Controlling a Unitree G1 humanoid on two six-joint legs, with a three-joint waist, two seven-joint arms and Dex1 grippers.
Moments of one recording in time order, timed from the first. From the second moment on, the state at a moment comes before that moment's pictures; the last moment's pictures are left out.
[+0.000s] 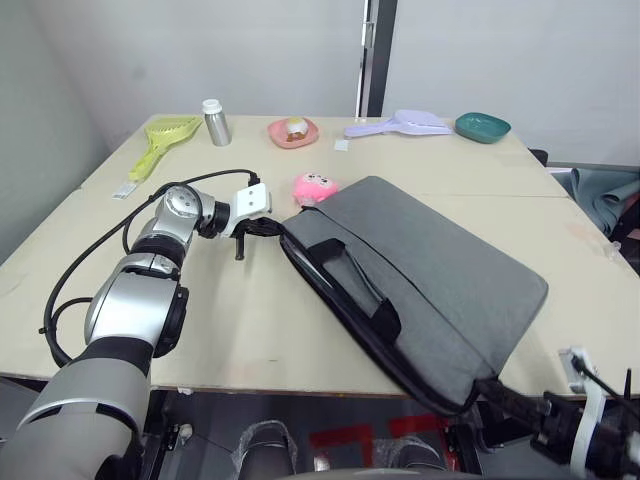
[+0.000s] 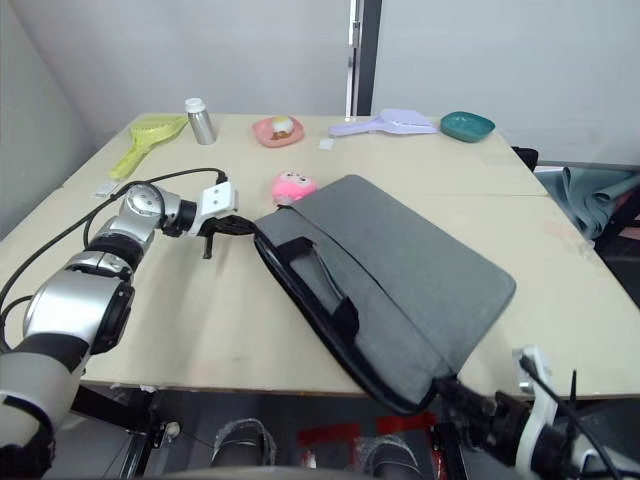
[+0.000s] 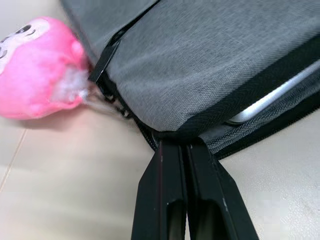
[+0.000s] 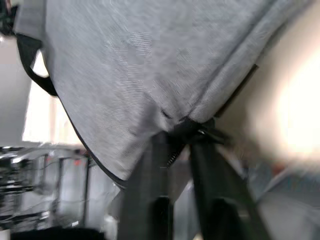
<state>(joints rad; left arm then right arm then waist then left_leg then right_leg) -1.11 0.55 -0.11 1.30 0.17 -0.46 -1.31 0.59 -0.71 -0.51 -0.47 1.42 0.92 0.37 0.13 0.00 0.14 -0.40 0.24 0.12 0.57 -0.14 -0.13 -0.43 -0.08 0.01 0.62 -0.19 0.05</state>
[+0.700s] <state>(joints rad) -0.70 0.80 -0.06 0.61 -0.07 -0.07 -1.57 -0.13 -1.02 -0.17 -0.02 1.00 0.98 0.73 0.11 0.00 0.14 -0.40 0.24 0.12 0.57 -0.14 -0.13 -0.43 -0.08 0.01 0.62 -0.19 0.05</state>
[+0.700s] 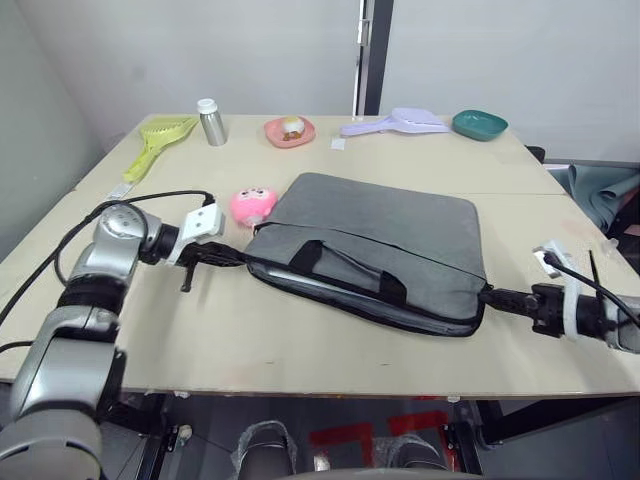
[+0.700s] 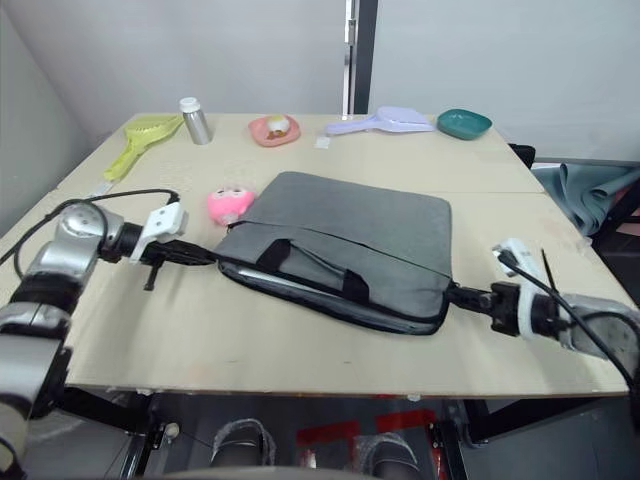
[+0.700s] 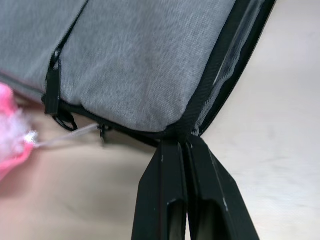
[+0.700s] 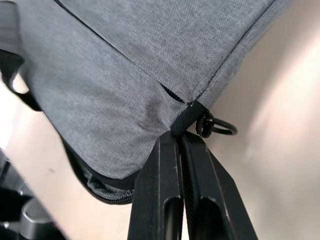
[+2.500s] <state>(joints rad) -0.22 1.15 0.23 0.00 -0.49 0.60 -1.46 -0.34 -1.15 -0.21 0.11 0.61 0.86 1.20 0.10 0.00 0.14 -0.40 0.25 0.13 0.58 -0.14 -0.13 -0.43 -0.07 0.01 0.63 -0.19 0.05</state>
